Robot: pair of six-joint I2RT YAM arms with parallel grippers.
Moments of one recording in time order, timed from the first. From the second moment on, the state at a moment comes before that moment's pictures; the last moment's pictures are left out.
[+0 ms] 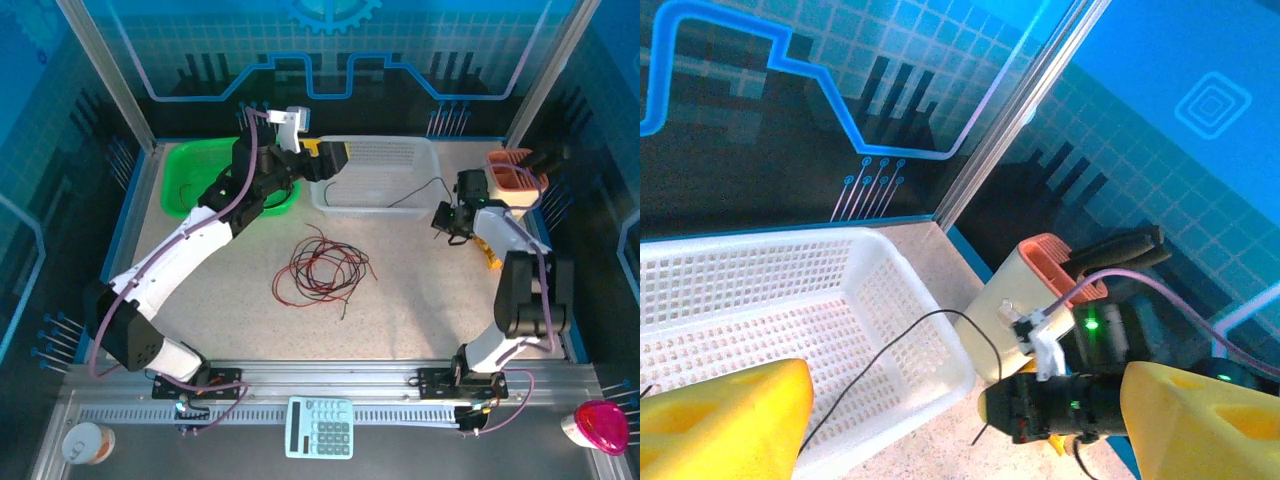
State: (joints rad) left arm -0.53 1.48 1.43 -0.08 0.23 -0.52; right arm -0.05 1.58 1.07 -0.52 -0.06 0.36
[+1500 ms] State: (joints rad) left arm -0.53 1.15 0.98 -0.10 0.15 -0.59; right arm 0.20 1.99 1.65 -0.61 -0.17 0.47
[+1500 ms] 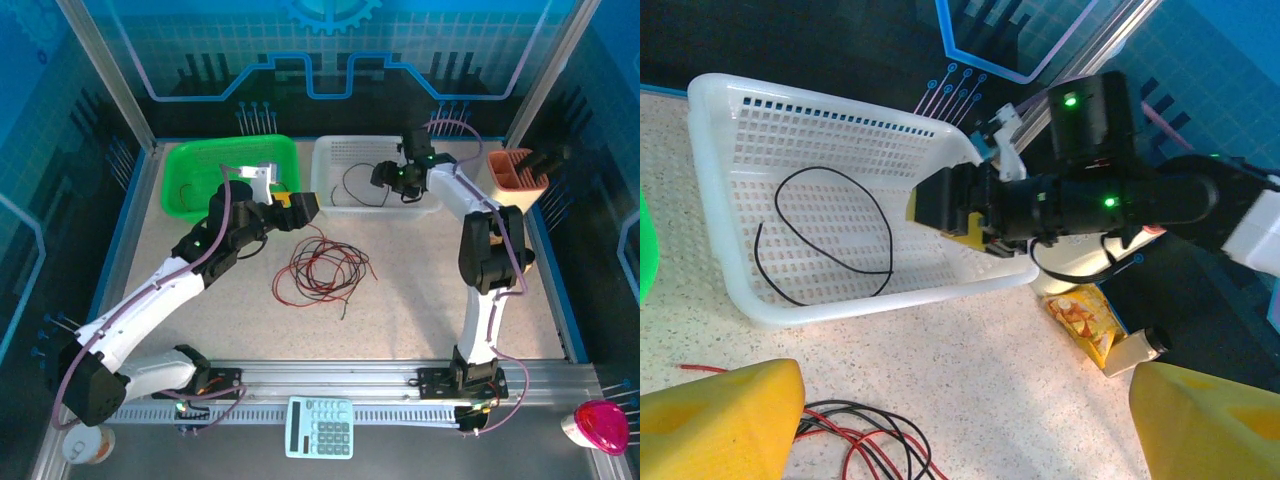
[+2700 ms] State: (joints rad) left arm -0.53 1.01 0.75 -0.15 0.03 -0.60; right arm 0.85 1.28 0.83 -0.59 0.09 0.60
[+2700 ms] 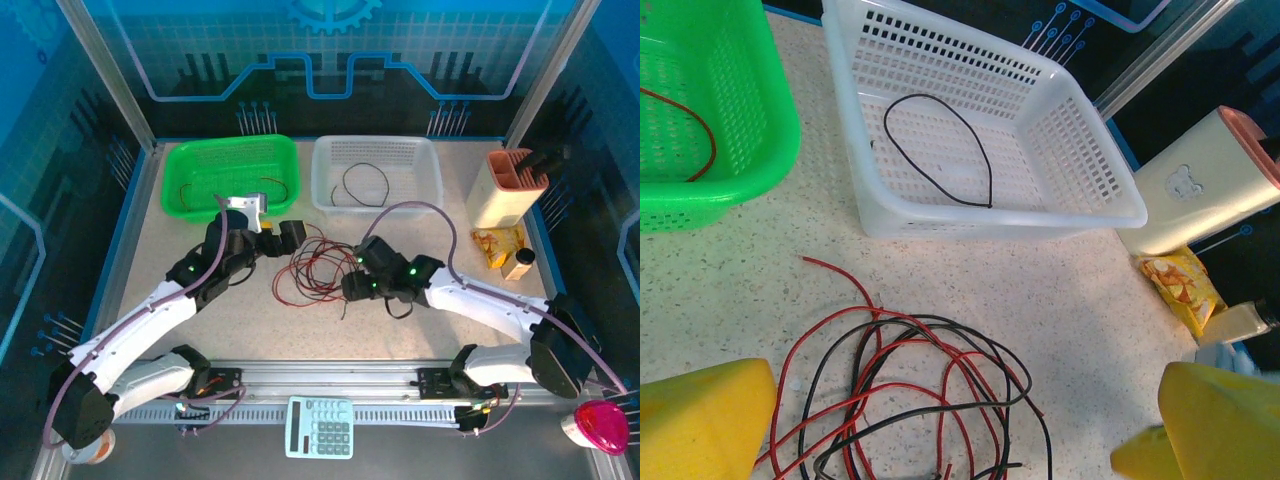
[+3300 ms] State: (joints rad) left arm -0.53 1.01 0.75 -0.15 0.03 -0.62; right arm 1.00 1.59 0.85 -0.52 0.13 0.65
